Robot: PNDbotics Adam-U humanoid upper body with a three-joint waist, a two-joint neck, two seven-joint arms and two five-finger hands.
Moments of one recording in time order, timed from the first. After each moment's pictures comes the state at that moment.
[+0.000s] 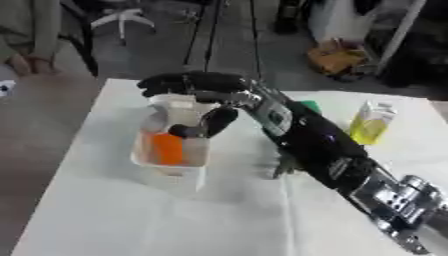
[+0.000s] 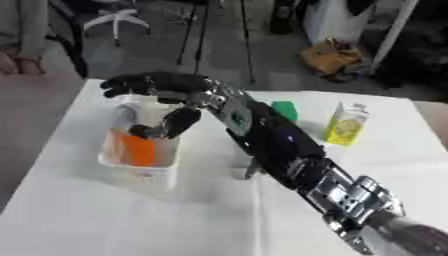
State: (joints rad) left arm -0.42 0.19 0.01 -1.87 0.00 -0.10 -0.13; right arm -0.79 -0.58 0.26 -1.21 0.39 -0.80 0.32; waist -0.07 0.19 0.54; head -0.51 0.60
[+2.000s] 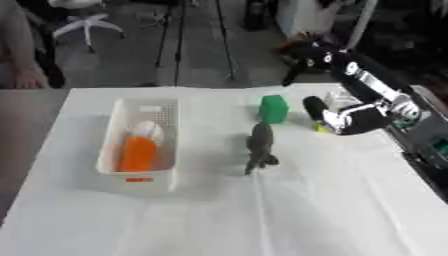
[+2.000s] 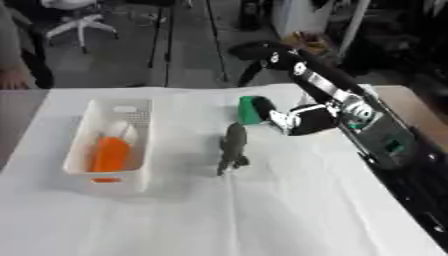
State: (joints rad) left arm -0.38 0.20 0.04 -1.84 -0.01 -0.10 -0.06; right arm -0.30 -0.81 0.01 -1.79 -0.21 -0.64 0.29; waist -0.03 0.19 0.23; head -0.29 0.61
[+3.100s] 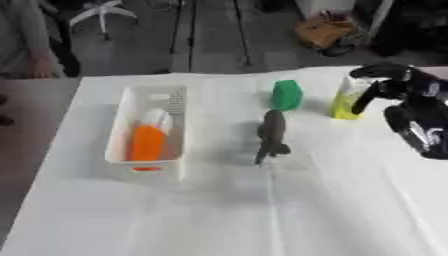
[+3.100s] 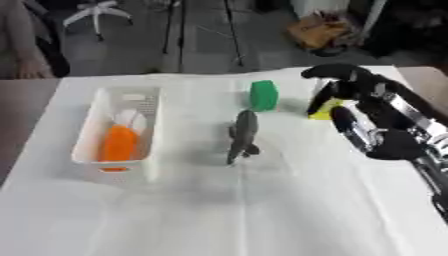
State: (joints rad) left arm -0.38 0.20 0.05 -1.82 -0.01 -0.10 -0.04; right arm -0.09 -0.74 -0.13 -1.87 -0.26 -0.56 0.36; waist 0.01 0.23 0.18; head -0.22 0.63
